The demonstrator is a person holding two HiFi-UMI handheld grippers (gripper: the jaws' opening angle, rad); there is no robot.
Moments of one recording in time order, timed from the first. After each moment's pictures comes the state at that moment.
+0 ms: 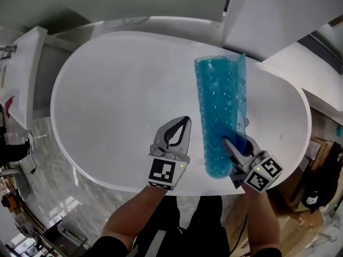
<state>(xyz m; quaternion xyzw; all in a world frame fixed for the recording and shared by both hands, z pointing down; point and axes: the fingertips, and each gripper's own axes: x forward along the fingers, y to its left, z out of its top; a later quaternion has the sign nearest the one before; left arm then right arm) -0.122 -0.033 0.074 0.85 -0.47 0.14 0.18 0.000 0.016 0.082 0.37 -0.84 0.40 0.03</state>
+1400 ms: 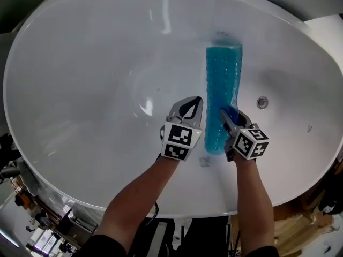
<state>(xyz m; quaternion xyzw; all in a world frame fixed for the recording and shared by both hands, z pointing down) -0.089 -0.029 0.387 0.83 -0.38 0.28 0.30 0.004 0.018 0.427 0.46 -0.71 0.51 0.14</state>
